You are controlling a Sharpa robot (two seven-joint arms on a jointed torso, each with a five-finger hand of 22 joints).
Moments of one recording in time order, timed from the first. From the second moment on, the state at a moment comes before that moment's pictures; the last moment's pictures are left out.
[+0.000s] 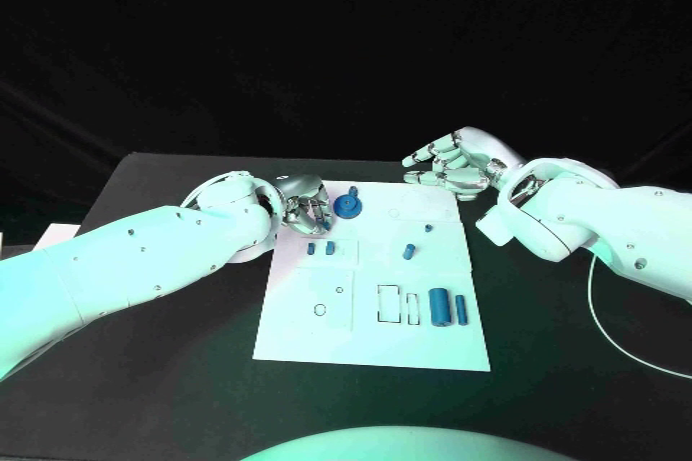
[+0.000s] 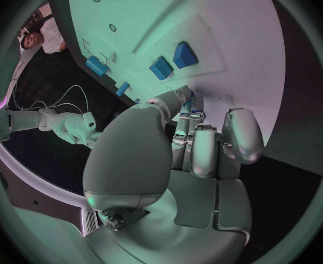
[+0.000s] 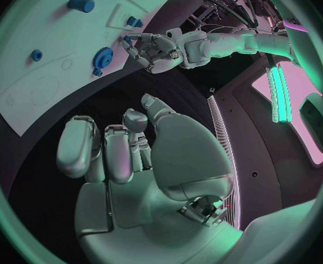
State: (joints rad) left arm 1.20 -0.59 0.01 1.27 -1.42 -0.07 -0.15; left_hand 1.42 -0.15 0.56 -0.03 0.13 1.10 0.14 0.10 0.13 1.19 0.08 0.20 0.11 1.47 -0.02 1.38 1.18 0.10 1.46 0.08 1.16 1.31; right arm 1.26 -0.92 -0.01 1.59 -0.89 -0.36 0.05; right_hand 1.28 0.00 0.17 0.04 0.31 0.94 0.15 0.08 0.07 1.25 0.06 1.01 1.08 1.47 -0.02 1.37 1.29 0.10 1.39 0.08 1.32 1.07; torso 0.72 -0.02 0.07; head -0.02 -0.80
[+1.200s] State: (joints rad) left arm 1.20 -0.65 0.02 1.30 -1.39 -0.09 -0.16; left_hand 1.39 -0.17 0.56 -0.04 0.13 1.03 0.16 0.07 0.11 1.12 0.10 0.15 0.09 1.47 0.00 1.36 1.14 0.10 1.44 0.10 1.09 1.27; right arm 1.26 -0.93 -0.01 1.54 -0.90 -0.36 0.04; right_hand 1.29 -0.01 0.20 0.06 0.31 0.93 0.15 0.08 0.07 1.08 0.07 0.65 0.75 1.47 -0.02 1.29 1.21 0.12 1.32 0.08 1.20 0.88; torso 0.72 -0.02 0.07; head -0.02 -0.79
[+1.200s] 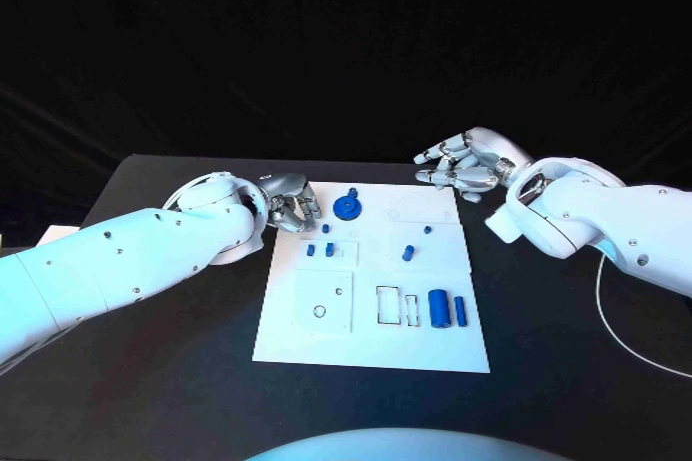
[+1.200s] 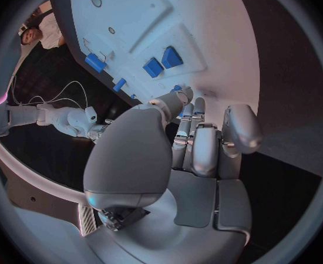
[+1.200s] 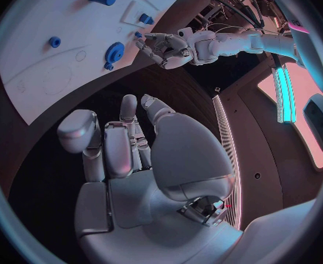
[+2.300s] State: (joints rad) left arm 1.20 -0.82 0.01 1.48 0.00 -0.28 0.28; left_hand 1.32 -0.12 0.47 0.00 0.14 1.03 0.19 0.09 0.10 1.11 0.11 0.24 0.11 1.19 0.02 1.01 0.56 0.17 1.19 0.12 0.53 0.94; right arm 1.24 -0.89 -0.03 1.53 -1.77 -0.15 -0.17; right_hand 1.35 -0.12 0.38 0.00 0.13 1.05 0.11 0.10 0.07 1.04 0.06 0.20 0.22 1.47 -0.02 1.16 1.10 0.13 1.32 0.09 1.11 0.77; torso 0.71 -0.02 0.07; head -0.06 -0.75
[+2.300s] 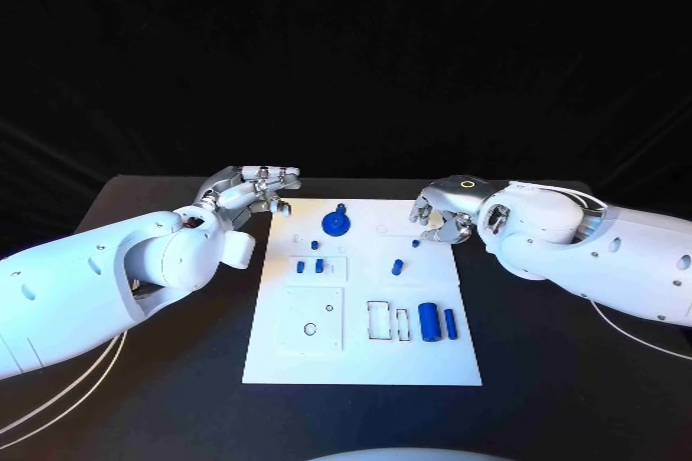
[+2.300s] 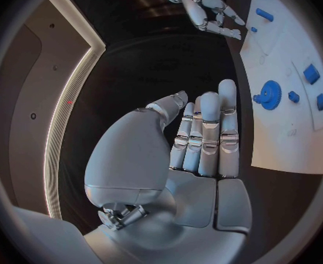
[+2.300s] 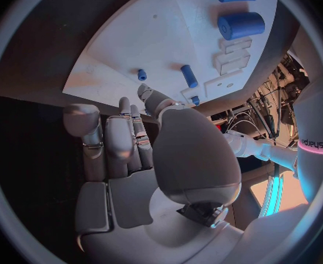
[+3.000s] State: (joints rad) left arm 1.20 -0.81 0.01 1.49 0.11 -0.27 0.32; left_hand 1.34 -0.10 0.44 -0.02 0.14 1.03 0.18 0.11 0.10 1.11 0.10 0.29 0.14 1.18 0.01 1.01 0.54 0.17 1.20 0.12 0.51 0.92; right arm 1.21 -0.85 -0.04 1.52 -1.85 -0.07 -0.18; right_hand 1.36 -0.12 0.43 0.00 0.11 1.10 0.10 0.09 0.08 1.08 0.04 0.18 0.12 1.47 -0.04 1.12 1.06 0.13 1.31 0.07 1.08 0.73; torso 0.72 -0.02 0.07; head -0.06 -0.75
